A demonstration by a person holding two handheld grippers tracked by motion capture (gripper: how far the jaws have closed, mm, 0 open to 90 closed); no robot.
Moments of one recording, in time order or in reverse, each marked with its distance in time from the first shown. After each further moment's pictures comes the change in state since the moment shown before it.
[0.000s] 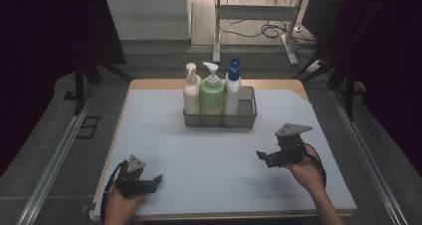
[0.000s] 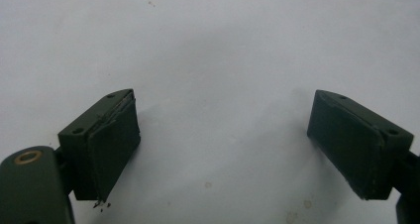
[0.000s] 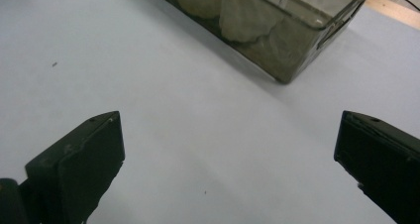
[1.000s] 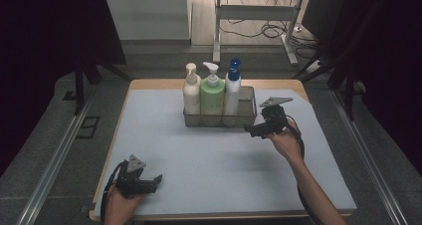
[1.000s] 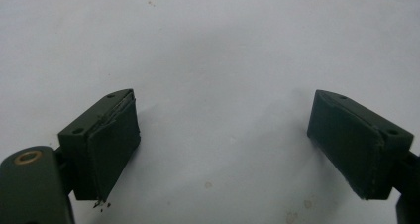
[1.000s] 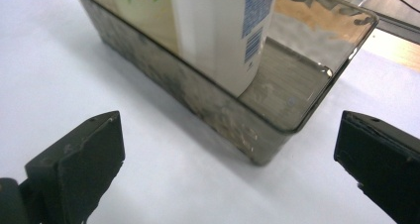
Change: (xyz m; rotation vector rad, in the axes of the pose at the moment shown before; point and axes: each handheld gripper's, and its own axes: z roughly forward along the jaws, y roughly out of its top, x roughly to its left) left arm 0.000 0.000 0.000 0.000 0.001 -0.001; right arm -0.033 0.063 0.058 -0.013 -0.018 0.069
